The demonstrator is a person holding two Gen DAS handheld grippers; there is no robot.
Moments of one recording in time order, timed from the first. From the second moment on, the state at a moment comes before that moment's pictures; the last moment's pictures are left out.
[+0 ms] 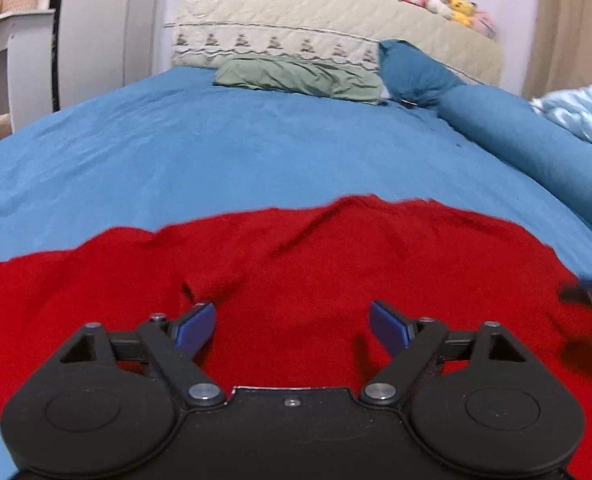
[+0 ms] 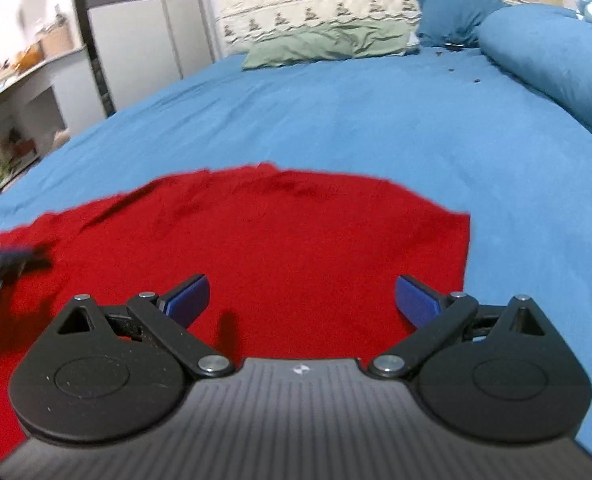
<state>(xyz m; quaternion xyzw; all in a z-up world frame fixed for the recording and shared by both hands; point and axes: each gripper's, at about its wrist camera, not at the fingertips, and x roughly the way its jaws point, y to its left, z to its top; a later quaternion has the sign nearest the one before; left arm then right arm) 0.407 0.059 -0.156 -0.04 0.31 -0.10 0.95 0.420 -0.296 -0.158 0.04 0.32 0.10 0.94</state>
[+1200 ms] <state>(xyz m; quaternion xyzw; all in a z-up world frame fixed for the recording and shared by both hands) 0.298 0.324 -0.100 -0.21 0.29 0.13 0.93 0.329 -0.100 -0.050 -0.03 0.34 0.14 0.93</state>
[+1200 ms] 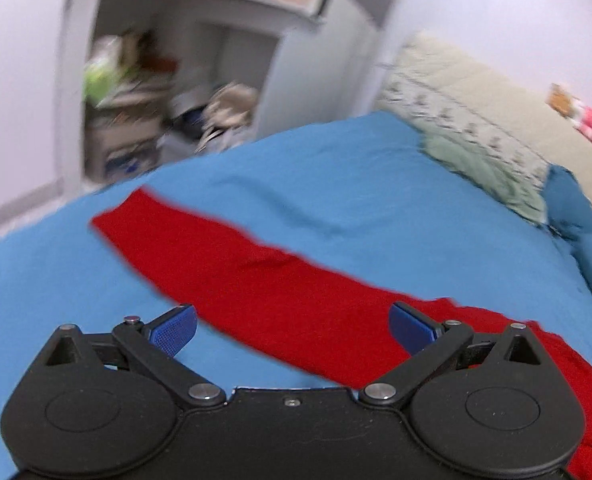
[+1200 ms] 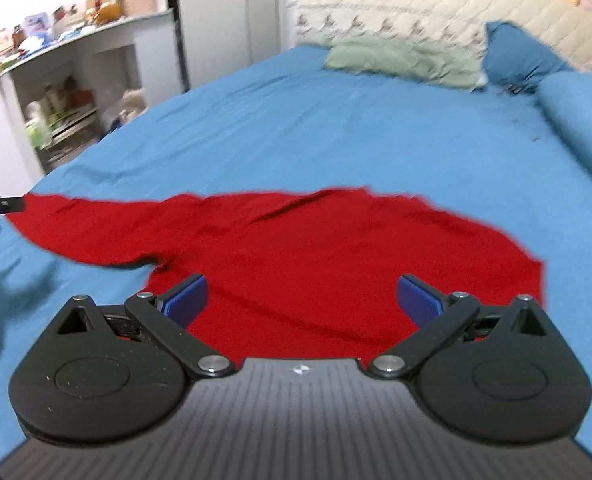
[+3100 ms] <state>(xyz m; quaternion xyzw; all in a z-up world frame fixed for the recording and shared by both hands) 0.362 -0.092 -0.130 0.07 0.35 -0.18 0.92 0.294 -0.306 -0.067 0.08 0.35 0.01 0.93</state>
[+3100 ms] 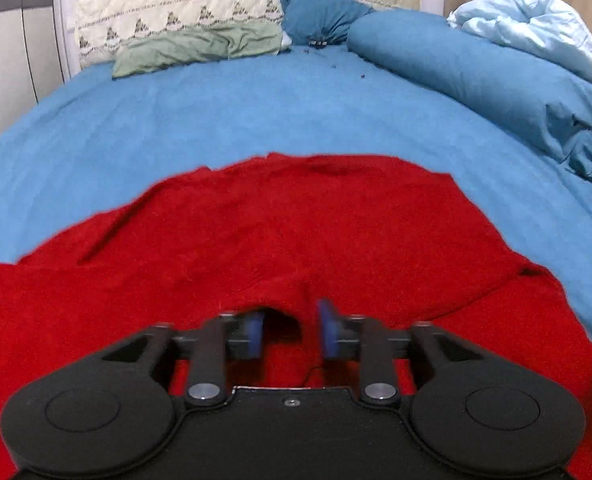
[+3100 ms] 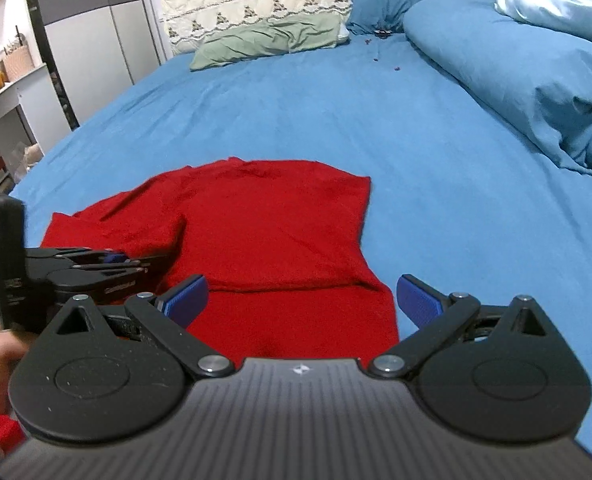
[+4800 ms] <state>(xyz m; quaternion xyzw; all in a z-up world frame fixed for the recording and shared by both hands) 0.342 0.108 -0.162 0.01 0.37 -0.02 0.93 0.393 -0.228 -0.158 0.14 0.35 0.05 0.92</state>
